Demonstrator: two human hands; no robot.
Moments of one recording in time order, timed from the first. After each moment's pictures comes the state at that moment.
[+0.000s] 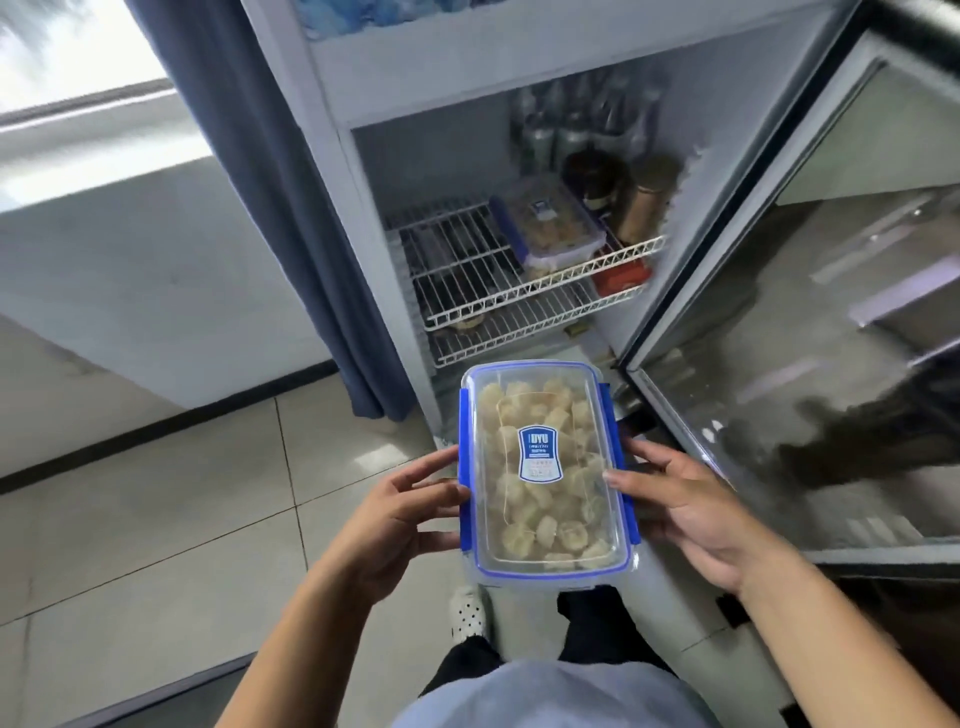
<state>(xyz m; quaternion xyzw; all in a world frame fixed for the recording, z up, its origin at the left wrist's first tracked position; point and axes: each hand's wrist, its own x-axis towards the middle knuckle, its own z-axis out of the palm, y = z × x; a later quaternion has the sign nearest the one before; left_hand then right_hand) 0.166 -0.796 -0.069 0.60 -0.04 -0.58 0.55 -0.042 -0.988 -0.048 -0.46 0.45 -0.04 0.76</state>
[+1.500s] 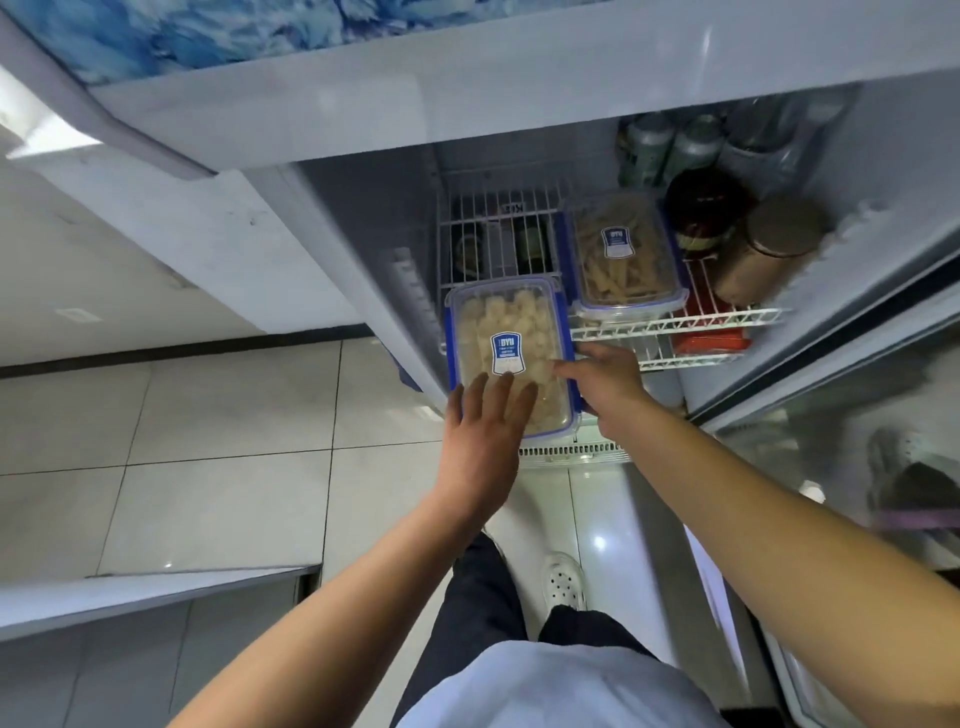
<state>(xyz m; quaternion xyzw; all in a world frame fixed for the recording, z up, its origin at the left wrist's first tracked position) 0.189 -1.018 -0.163 0.92 -0.38 -0.07 0.03 0.180 -1.191 -0.166 -0.58 0.46 0.01 0.67</state>
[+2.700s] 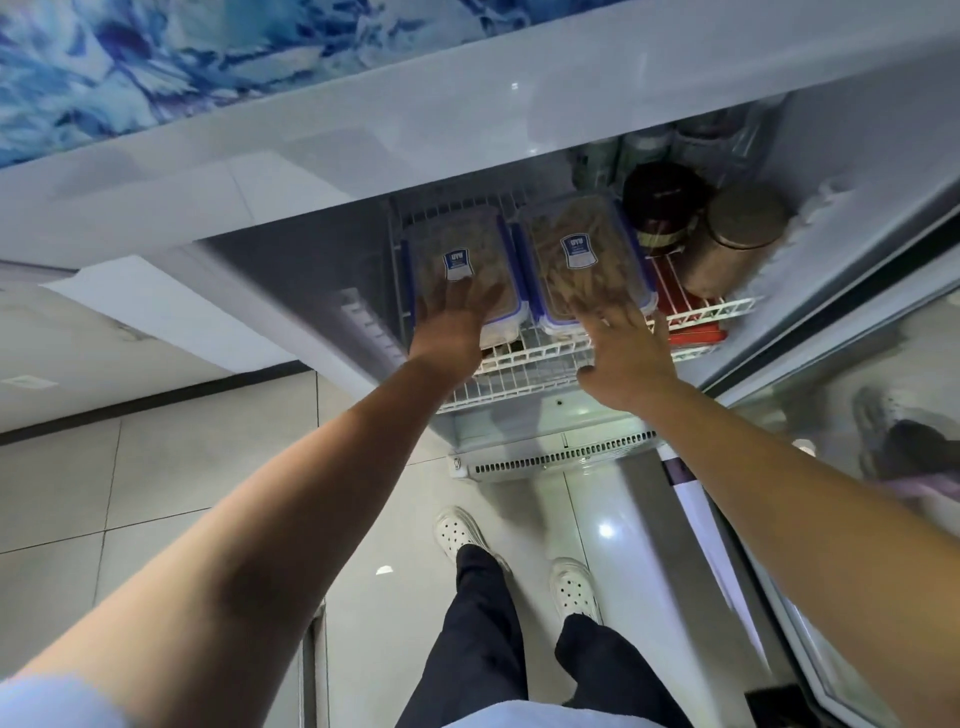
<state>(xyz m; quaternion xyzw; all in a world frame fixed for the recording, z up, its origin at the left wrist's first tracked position) 0.343 -1.107 -0.163 0.91 -0.39 -0.14 0.01 0.185 -1.267 -0.175 -0.95 0.25 0.11 0.14</state>
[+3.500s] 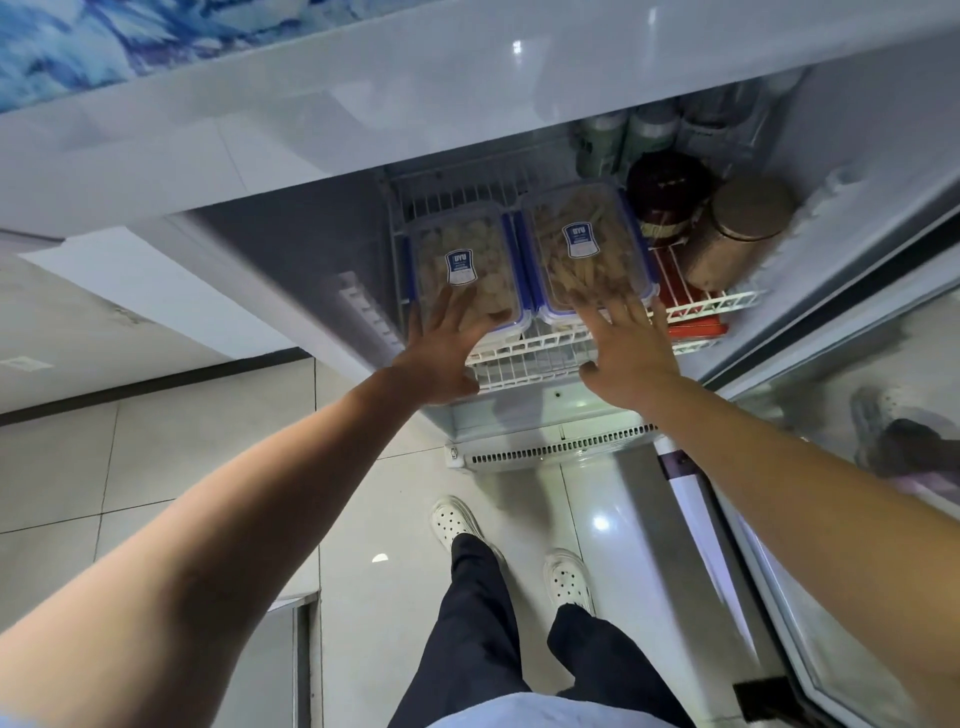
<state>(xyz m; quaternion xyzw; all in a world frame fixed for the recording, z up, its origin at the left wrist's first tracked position) 0.339 -1.072 -0.181 0.86 -0.47 -0.18 0.00 0.178 -1.270 -0.187 -0.97 0.21 0.08 0.11</state>
